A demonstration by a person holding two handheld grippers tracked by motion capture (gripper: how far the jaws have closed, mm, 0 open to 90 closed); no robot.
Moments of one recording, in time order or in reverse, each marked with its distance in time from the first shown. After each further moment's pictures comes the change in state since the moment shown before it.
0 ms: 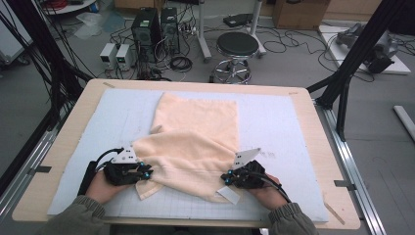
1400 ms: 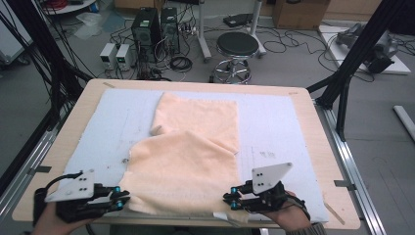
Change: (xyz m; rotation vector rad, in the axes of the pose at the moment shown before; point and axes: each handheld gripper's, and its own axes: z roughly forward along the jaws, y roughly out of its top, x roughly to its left) left arm -0.071 -0.001 -0.129 -0.192 -0.113 0.088; right arm 0.070 0.025 -0.089 -0.270 0.229 -0.134
